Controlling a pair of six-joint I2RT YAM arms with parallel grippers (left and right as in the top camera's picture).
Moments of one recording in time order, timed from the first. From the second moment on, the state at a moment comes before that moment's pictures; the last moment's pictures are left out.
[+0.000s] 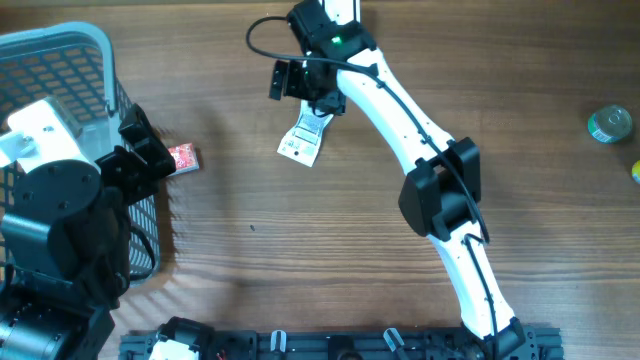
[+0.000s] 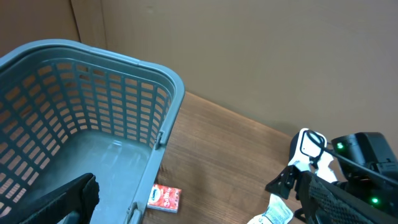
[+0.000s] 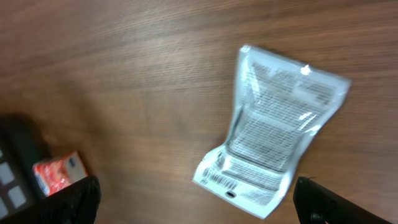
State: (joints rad) left arm -0.29 0.91 1.52 -1.05 -0.55 -0.47; right arm 0.57 2.48 2.42 -1.17 -0.22 0.70
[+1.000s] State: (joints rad) left arm -0.29 0.91 1.52 -1.05 -0.55 -0.48; right arm 0.53 2.57 2.42 -1.27 -0.21 0.90
